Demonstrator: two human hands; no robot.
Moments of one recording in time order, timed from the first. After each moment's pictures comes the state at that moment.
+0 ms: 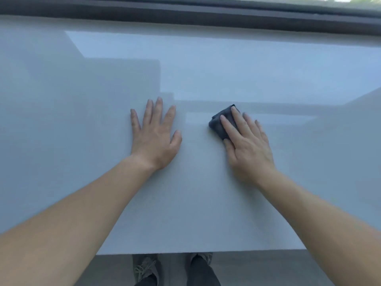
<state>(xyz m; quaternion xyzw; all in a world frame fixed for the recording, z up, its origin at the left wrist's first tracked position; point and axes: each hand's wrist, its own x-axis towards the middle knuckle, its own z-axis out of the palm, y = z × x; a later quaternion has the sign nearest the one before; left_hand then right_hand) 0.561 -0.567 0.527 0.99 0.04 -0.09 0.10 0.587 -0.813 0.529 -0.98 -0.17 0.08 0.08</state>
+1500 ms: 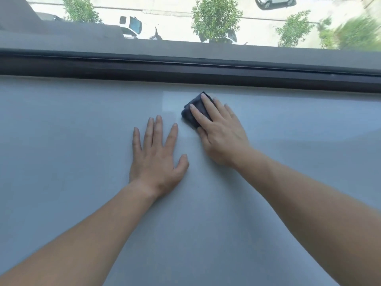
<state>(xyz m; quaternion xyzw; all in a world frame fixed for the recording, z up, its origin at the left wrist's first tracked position) 0.700 -0.546 0.522 0.99 0.05 -0.08 0.08 0.805 -0.713 0.525 -0.95 -0.29 0.05 0.07</state>
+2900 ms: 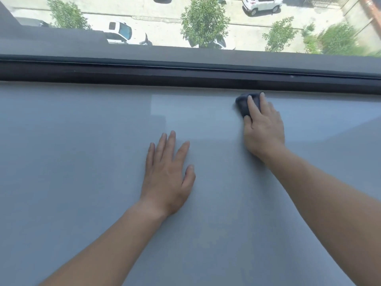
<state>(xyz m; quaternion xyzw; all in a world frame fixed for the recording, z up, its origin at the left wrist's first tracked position) 0.687 -0.644 0.531 0.97 0.01 -0.03 0.25 0.842 -0.867 0.530 -0.99 -0.01 0.04 0.09</state>
